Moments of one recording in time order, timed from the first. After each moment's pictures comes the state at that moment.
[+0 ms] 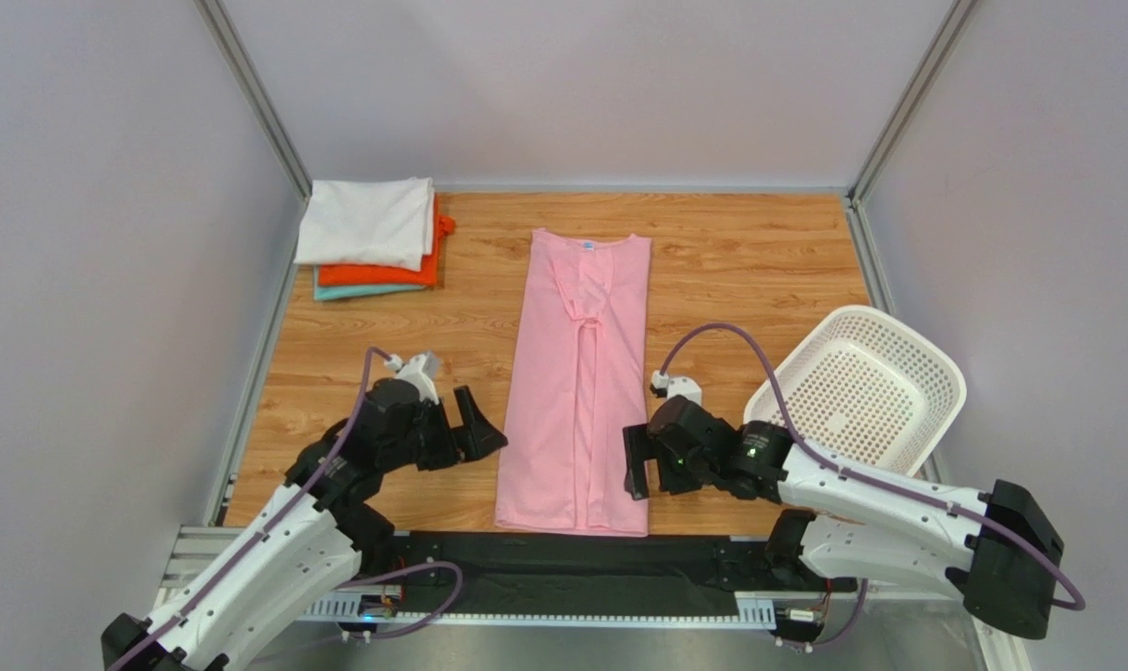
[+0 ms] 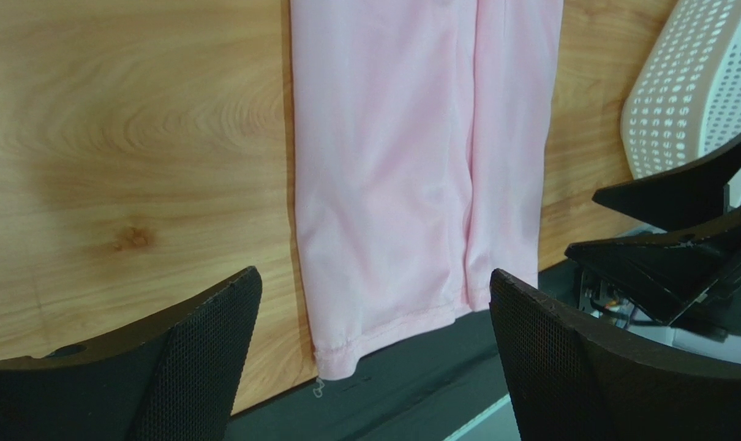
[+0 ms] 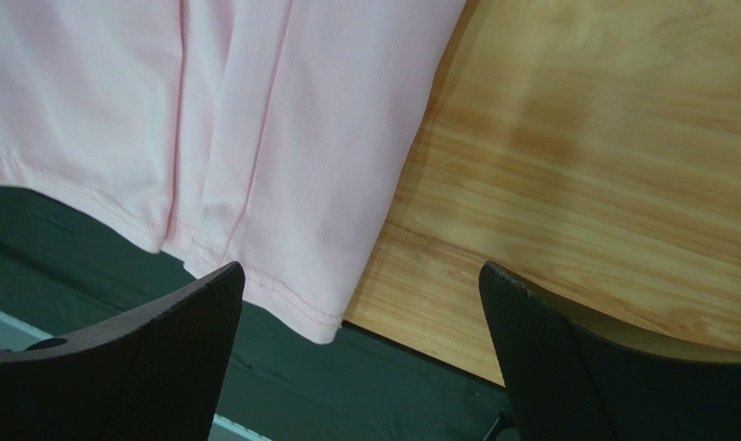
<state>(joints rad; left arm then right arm) -0.55 0.59 0.47 -0.57 0.15 -0.76 1.02 1.00 0.61 -0.62 0.17 0.76</state>
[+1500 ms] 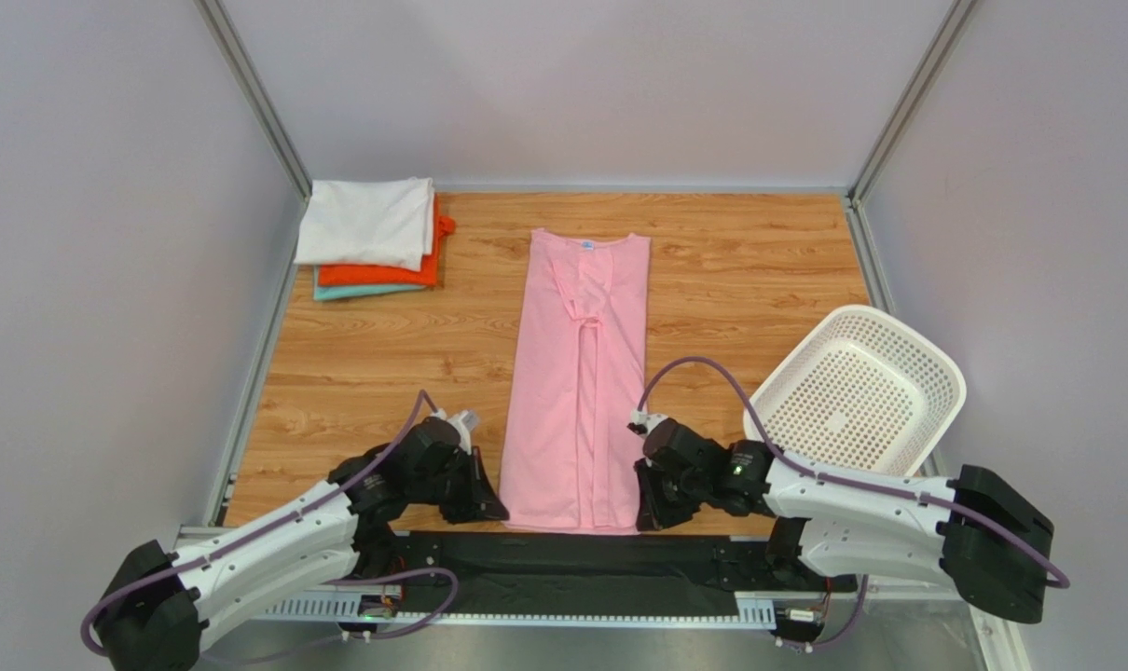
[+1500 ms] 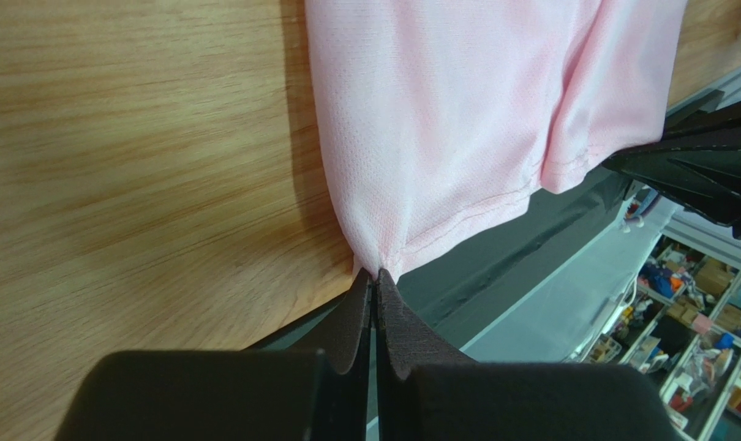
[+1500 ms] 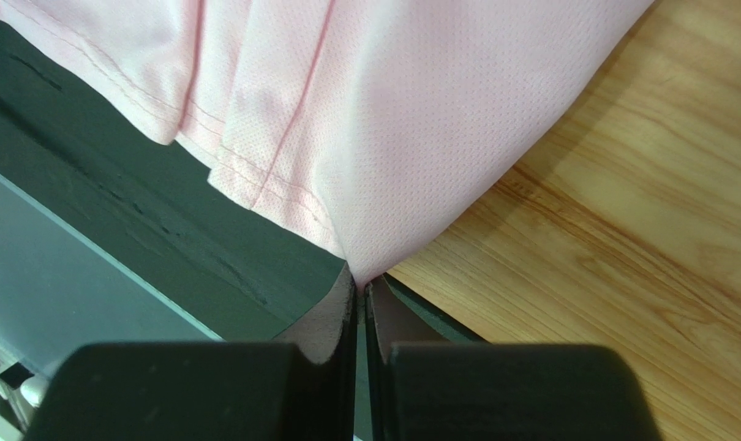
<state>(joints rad) -0.81 0.69 0.19 -0.39 0.29 -1.01 1.08 1.04 0.41 -0.43 -0.15 0.76</state>
